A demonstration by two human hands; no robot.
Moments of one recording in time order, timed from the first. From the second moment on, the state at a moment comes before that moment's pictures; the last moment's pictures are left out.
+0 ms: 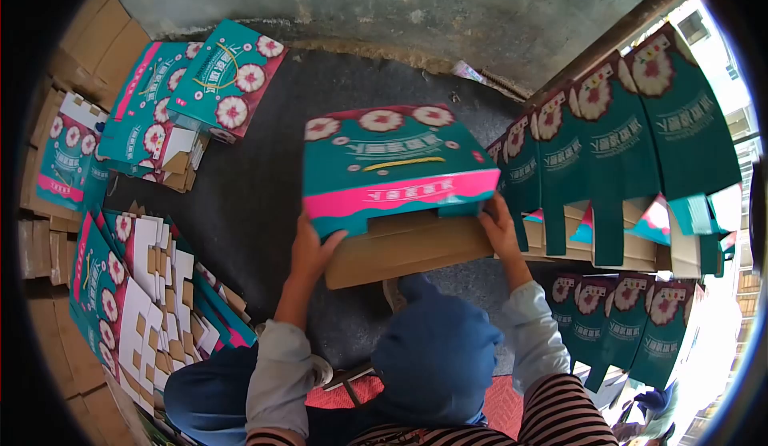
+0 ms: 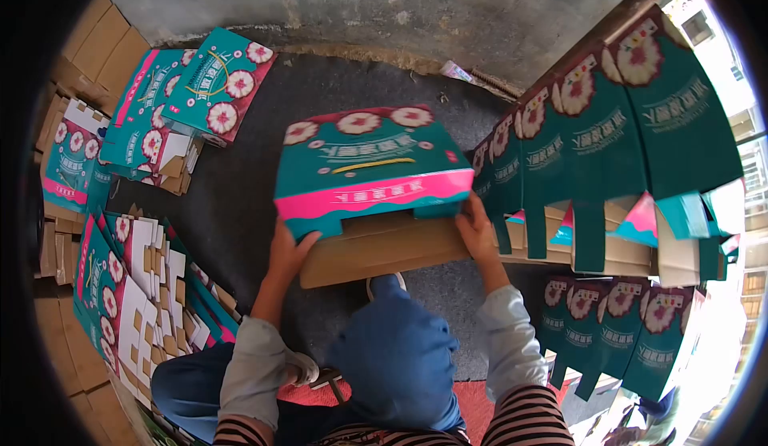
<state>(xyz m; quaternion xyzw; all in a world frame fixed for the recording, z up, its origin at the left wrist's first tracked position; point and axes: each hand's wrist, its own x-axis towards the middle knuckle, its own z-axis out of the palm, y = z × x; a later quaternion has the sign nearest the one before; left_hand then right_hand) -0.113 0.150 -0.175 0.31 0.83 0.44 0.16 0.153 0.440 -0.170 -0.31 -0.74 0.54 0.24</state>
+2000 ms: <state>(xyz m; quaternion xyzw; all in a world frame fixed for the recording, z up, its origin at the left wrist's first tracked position) 0.013 0.430 -0.306 0.25 0.65 0.39 0.61 0.284 0.627 -0.284 -0.53 -0.83 0.05 0.15</state>
